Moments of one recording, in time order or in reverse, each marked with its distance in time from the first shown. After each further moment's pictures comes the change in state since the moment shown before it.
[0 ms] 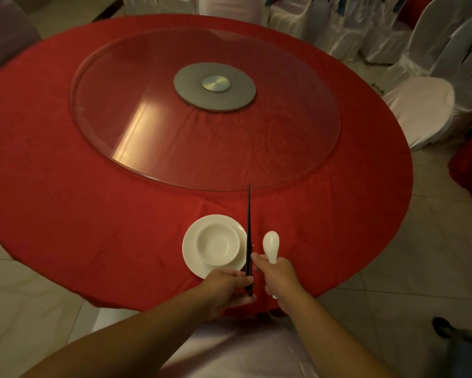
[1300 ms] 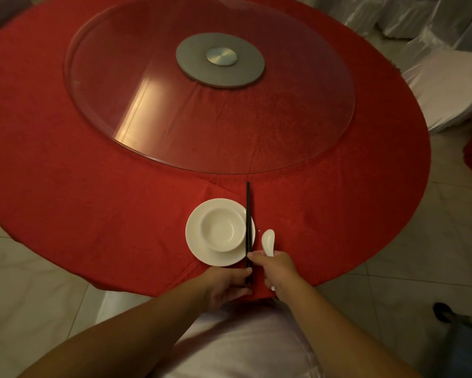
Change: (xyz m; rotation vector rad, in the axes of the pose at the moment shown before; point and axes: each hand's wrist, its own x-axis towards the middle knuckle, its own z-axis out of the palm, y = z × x) left_hand 0.023 -0.021 -0.021 -0.095 0.033 -0.145; right_hand 0.023 0.029 0.017 0.044 -0.035 0.134
